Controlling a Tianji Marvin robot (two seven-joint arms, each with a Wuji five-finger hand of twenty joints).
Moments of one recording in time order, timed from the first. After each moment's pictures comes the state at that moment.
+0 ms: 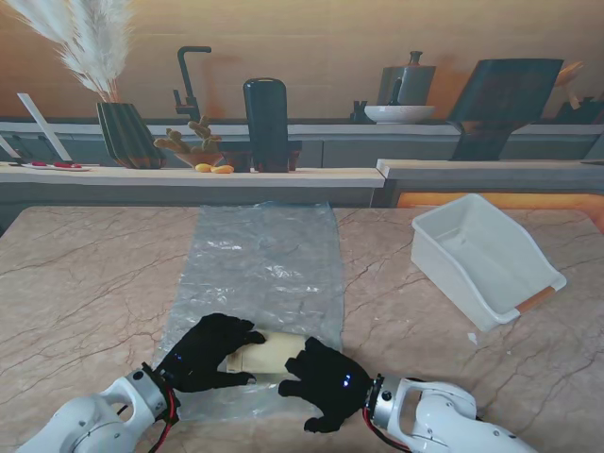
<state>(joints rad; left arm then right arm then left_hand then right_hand) 1.85 -1.04 -1.32 -1.73 1.00 -0.41 0.04 -1.57 -0.94 0.85 -1.61 -1.47 -0.38 -0.38 0.76 -0.17 0.12 -0.06 0.32 0.05 0.41 0.37 0.41 0.16 0.19 0.29 0.30 0.19 0.23 0.31 0.00 0.10 0.49 0.27 0.30 -0.64 0.77 0.01 0.51 -0.12 0.72 0.60 0.47 0.18 1.06 0.76 0.53 0.07 1.18 0.93 0.18 0.09 1.29 0.85</state>
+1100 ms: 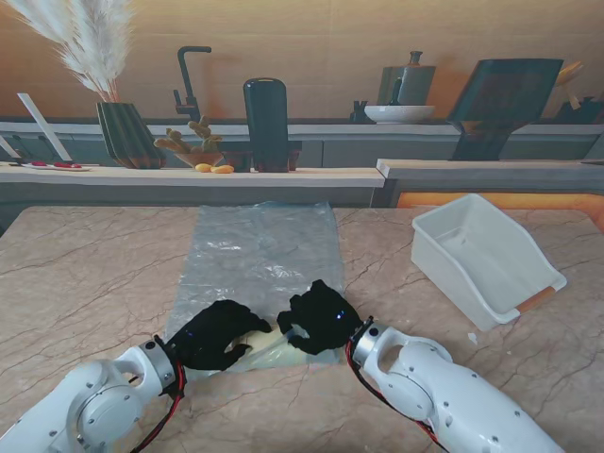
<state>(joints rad) 1.70 -1.03 -1.26 -1.68 0.92 -0.43 -0.11 -1.36 -1.04 0.80 -1.48 -1.11 -0.24 -0.26 0.72 -0.30 0.88 -0.07 0.38 0.07 0.40 0.42 0.53 0.16 0.25 0.31 0.33 0.16 0.26 0.31 0.04 0.05 0.47 0.26 0.61 -0.54 0.78 -0.09 0.69 -0.34 1.10 0.52 0.77 0.15 0.76 0.46 0.74 0.16 0.53 0.49 0.32 0.22 1.01 0.61</state>
